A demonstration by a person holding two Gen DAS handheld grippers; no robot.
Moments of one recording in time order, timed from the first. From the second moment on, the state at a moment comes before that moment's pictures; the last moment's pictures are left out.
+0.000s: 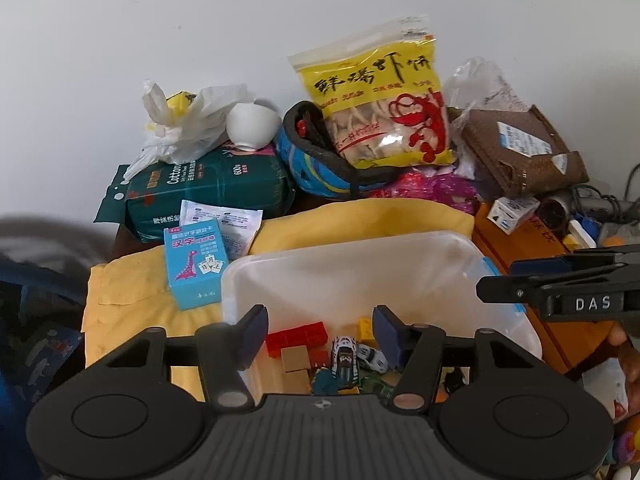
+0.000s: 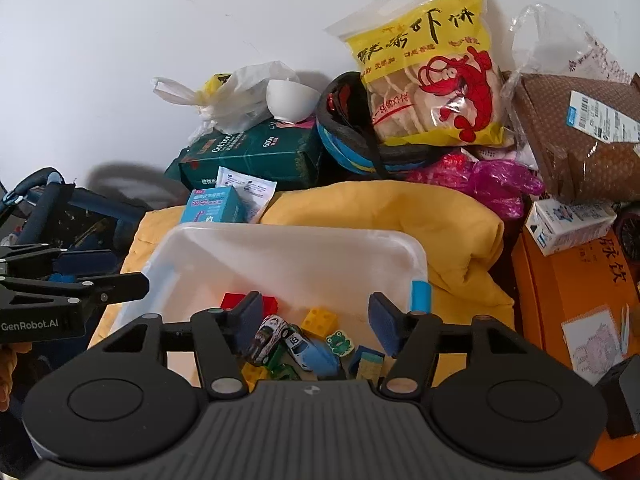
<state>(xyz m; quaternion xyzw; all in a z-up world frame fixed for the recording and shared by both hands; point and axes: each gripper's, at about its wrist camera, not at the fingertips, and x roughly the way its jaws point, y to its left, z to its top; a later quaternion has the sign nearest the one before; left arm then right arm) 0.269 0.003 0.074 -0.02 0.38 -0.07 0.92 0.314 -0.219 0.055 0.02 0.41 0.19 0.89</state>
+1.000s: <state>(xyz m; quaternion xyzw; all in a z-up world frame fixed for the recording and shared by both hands) 0.105 -0.040 -0.096 0.04 0.40 -0.12 0.91 0.190 -0.196 -0.096 -0.09 0.41 0.22 0.88</state>
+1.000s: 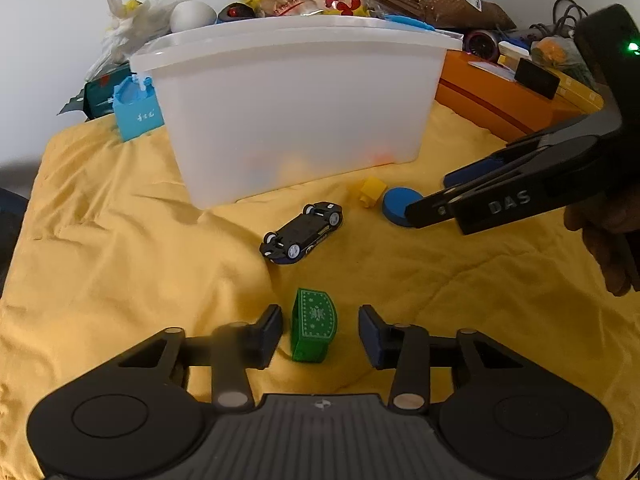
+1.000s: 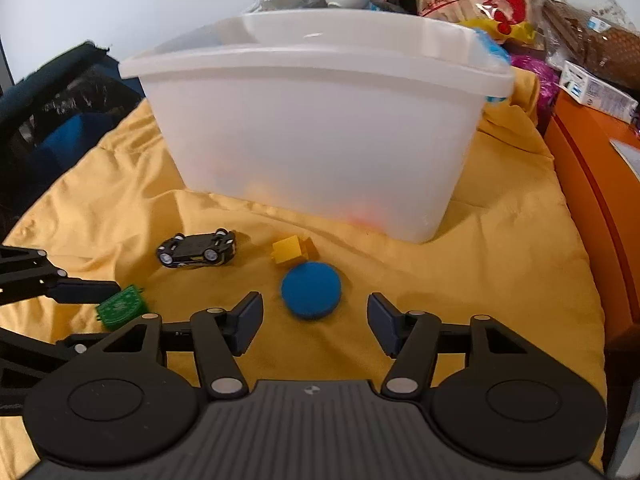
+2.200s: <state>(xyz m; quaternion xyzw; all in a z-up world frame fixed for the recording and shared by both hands) 0.109 0.003 0.012 -0.03 0.33 -0.09 0.94 0.157 -0.235 -0.001 0.03 0.34 0.24 0.91</state>
